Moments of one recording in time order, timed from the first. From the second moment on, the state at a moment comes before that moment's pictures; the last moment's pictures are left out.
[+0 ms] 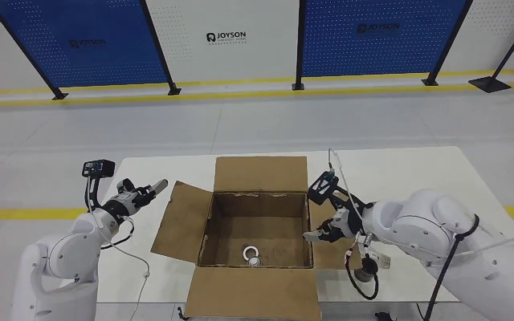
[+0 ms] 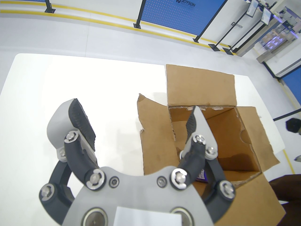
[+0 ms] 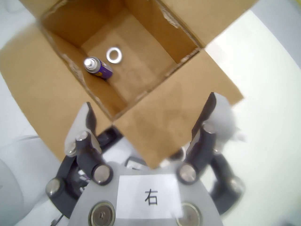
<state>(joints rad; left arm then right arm) 1.52 -1.09 -1.96 -1.97 0.64 -0.07 -0.87 -0.72 -0.86 0.76 -1.92 -0.41 -0.06 1.08</state>
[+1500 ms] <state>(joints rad) 1.52 -1.09 -1.96 -1.97 0.64 -0.07 -0.87 -0.46 -1.30 0.23 -1.45 -0.62 0.04 0.93</state>
